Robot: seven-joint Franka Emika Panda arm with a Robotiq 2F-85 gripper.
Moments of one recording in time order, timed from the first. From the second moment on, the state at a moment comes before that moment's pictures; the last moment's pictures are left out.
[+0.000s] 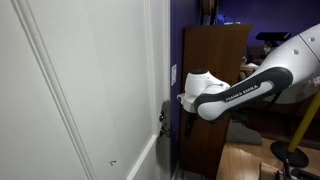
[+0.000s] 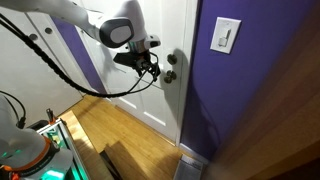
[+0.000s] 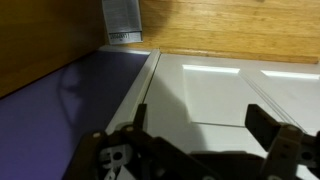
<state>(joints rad) 0.00 -0.09 -0.07 -2.36 -0.09 2.38 -0.29</state>
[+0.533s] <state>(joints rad) 0.00 -0.09 -0.06 -2.34 -0.09 2.39 -0.27</state>
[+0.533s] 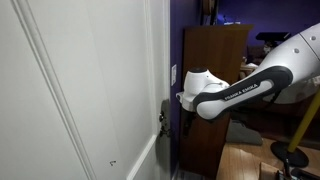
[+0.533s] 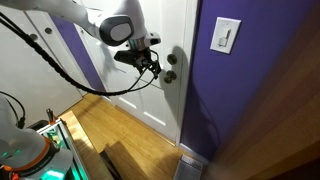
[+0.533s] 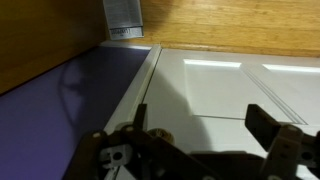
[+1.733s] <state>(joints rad) -0.07 0.22 -0.02 -2.26 0.03 2.80 -0.33</state>
